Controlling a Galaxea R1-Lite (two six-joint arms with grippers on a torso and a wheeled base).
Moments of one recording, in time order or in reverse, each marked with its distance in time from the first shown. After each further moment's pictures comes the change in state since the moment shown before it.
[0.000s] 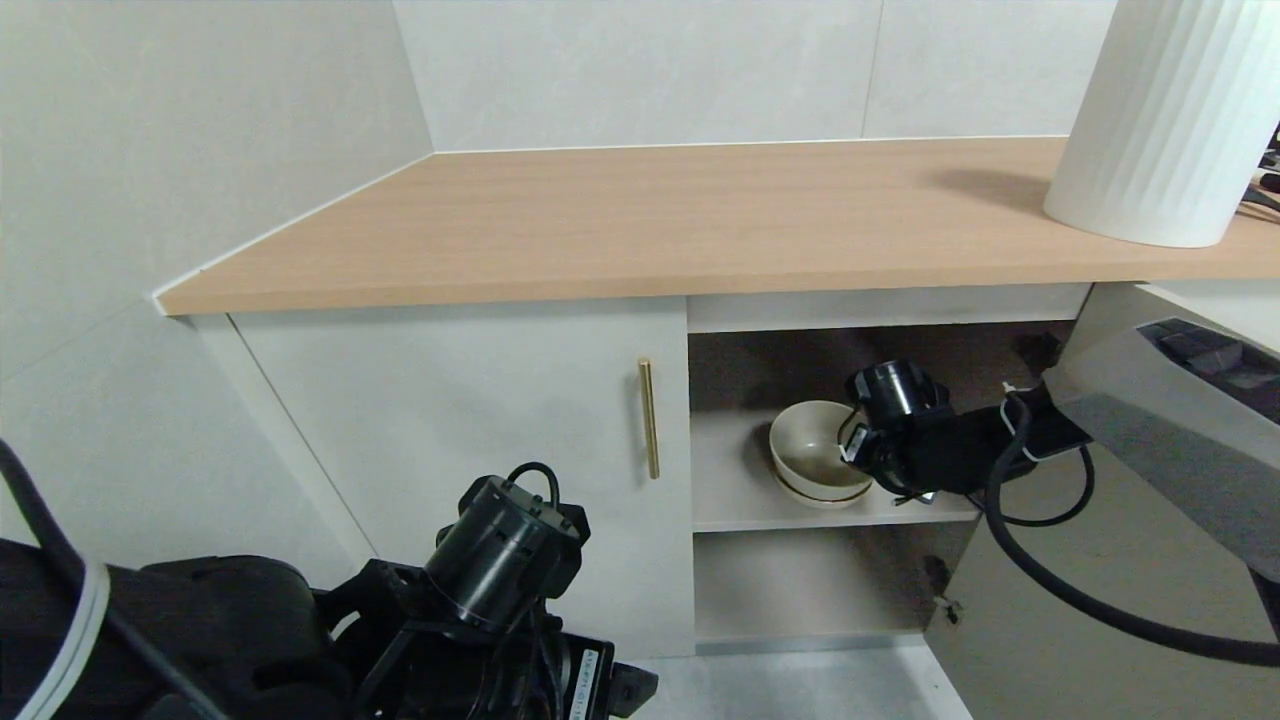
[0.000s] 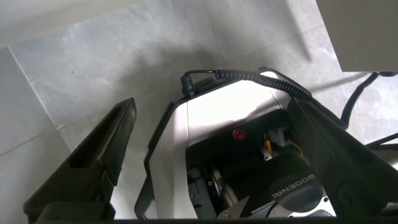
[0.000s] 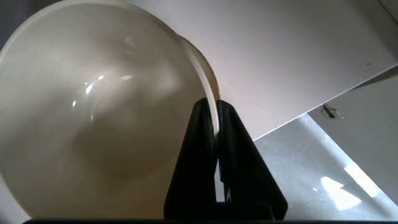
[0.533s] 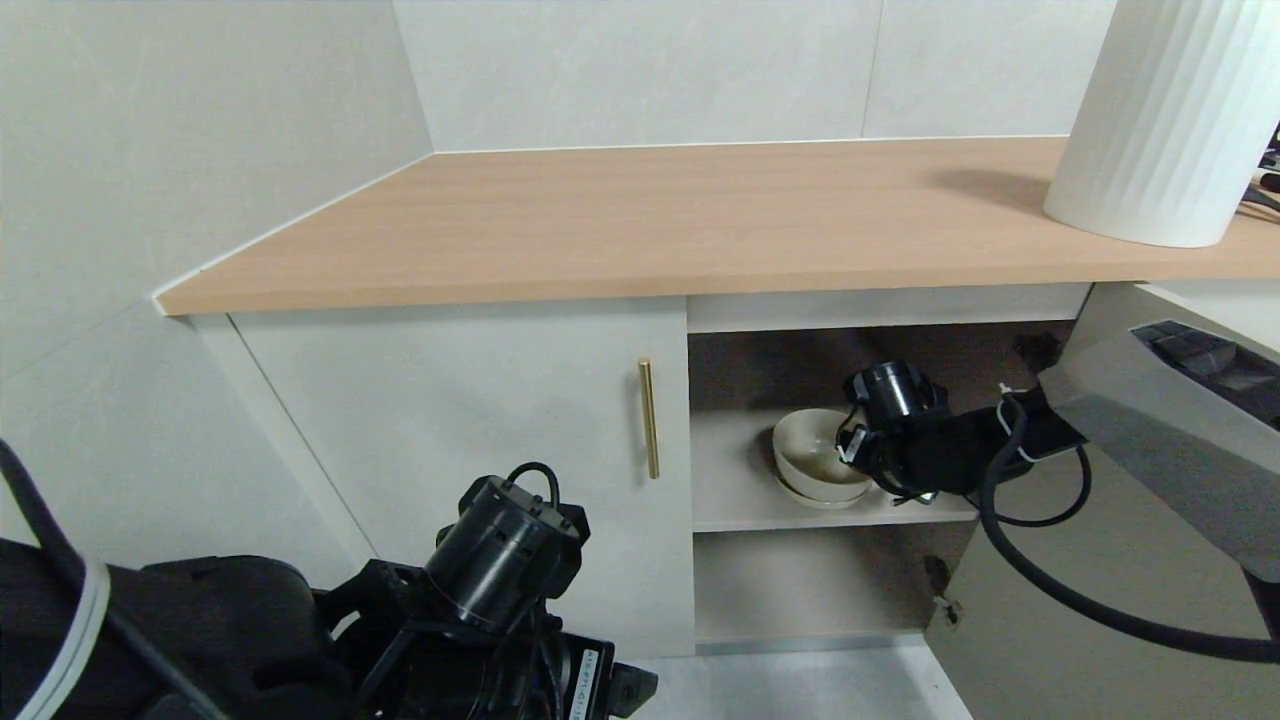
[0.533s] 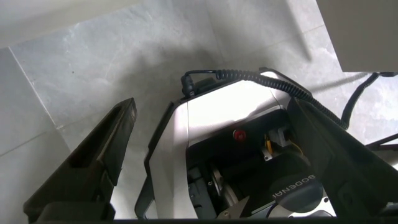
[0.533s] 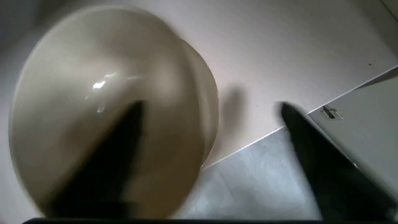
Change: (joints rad) left arm 0.000 0.000 0.000 0.000 0.001 0.000; right arm 0.000 0.010 -0.009 0.003 -0.003 0.000
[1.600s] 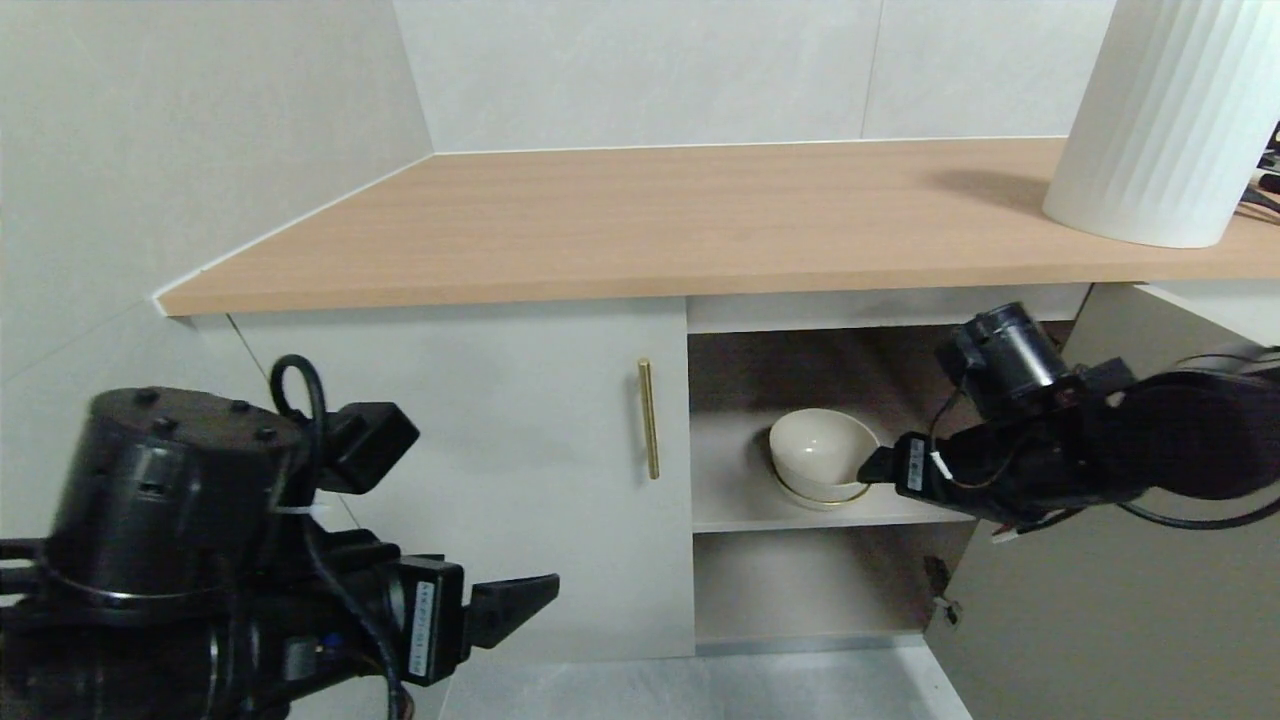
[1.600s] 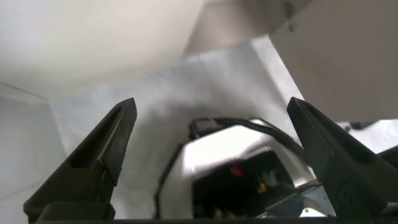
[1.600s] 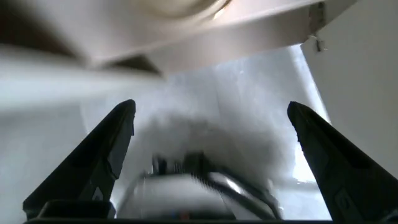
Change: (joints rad) left arm 0.120 -0.414 0.024 0.074 0.045 0.094; right arm 0.130 -0.576 0.323 0.339 0.233 -0.147
